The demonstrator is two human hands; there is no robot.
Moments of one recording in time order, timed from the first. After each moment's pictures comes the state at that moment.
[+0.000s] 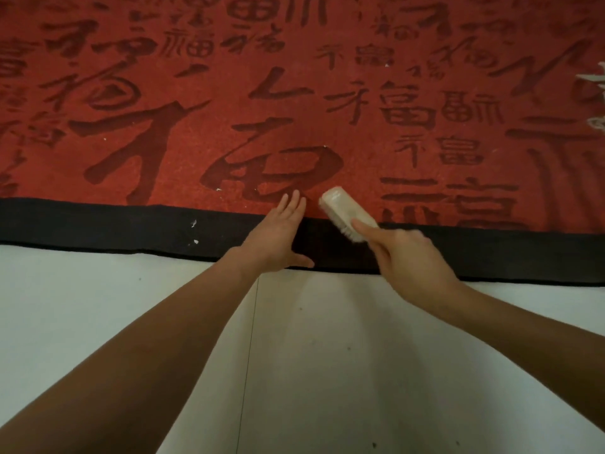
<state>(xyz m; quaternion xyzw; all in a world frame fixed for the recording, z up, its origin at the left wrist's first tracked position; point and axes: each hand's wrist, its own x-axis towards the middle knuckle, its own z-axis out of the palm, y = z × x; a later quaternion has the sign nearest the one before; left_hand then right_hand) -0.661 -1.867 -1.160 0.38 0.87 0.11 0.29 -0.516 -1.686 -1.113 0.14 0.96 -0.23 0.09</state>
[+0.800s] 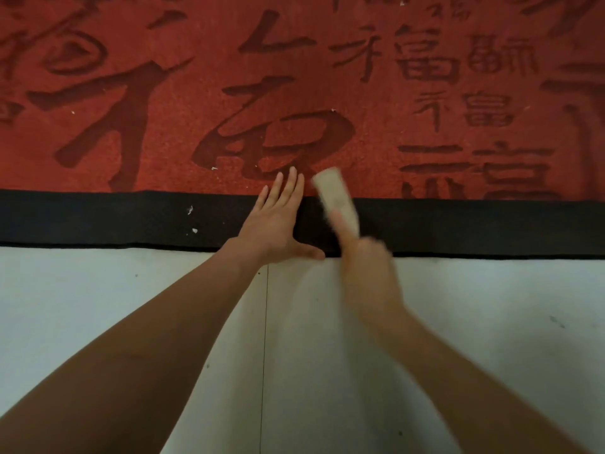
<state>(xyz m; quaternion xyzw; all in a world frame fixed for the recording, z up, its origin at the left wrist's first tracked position) -0.676 -1.878 -1.182 0.38 0.87 0.10 0.30 -0.536 -1.769 -1.151 0.25 0.93 -0.17 0.21</state>
